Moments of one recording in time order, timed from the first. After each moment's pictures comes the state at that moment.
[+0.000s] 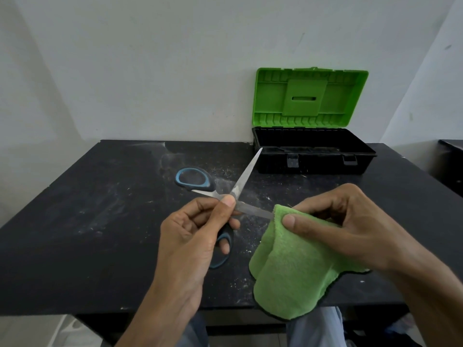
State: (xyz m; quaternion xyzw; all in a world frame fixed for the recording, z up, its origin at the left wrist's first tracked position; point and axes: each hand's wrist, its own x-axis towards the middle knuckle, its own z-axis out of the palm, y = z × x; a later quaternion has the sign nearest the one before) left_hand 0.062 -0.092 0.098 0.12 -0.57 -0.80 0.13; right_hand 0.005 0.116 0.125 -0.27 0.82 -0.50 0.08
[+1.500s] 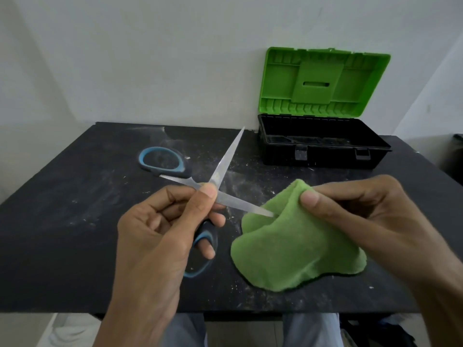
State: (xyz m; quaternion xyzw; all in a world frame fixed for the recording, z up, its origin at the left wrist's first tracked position) left_hand 0.061 -0.110 0.110 0.12 -0.59 -0.77 0.22; right_hand -0.006 0.107 0.125 -0.27 0.77 -0.58 0.02
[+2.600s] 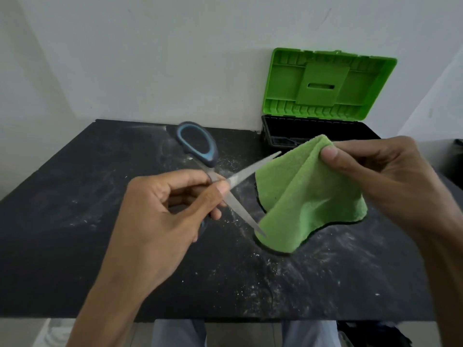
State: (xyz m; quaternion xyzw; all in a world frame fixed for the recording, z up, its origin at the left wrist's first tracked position) left_hand 0.040 -0.149 0.115 0.00 -0.76 -0.62 0.20; right_hand -0.066 0.107 0.136 -0.29 0.79 -0.53 -0.10
